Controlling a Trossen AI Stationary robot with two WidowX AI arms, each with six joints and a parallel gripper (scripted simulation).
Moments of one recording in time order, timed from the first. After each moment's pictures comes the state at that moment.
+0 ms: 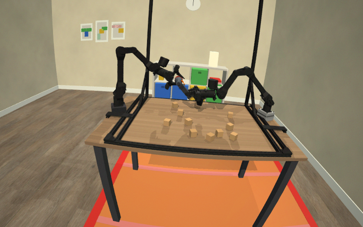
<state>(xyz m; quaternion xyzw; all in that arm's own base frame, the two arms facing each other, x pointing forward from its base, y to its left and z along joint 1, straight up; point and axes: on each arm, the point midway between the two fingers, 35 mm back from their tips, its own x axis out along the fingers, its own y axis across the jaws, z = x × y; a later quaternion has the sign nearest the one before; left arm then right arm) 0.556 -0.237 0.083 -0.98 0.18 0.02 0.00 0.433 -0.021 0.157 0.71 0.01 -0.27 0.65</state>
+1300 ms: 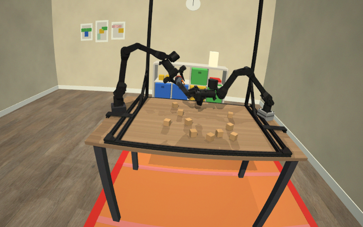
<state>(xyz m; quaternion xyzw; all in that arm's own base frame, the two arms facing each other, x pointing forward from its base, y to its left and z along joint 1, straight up) 0.555 -0.238 0.084 -0.98 0.18 0.02 0.00 0.434 -0.020 0.158 0.69 0.17 -0.42 0.56</state>
